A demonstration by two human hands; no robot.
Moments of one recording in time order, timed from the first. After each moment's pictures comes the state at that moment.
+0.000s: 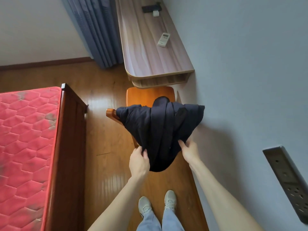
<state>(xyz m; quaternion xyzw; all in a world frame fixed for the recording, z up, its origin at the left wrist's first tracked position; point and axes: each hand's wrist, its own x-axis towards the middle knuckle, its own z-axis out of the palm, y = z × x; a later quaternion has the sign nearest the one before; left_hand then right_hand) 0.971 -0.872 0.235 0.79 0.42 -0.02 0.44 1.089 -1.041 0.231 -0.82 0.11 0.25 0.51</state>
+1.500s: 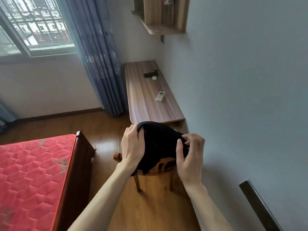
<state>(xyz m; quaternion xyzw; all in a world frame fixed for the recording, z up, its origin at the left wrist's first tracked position) 1.065 -0.832 0.510 0.87 0.19 0.30 0.35 1.089 -1.024 0.476 -0.83 -0.16 -0.25 0.47</state>
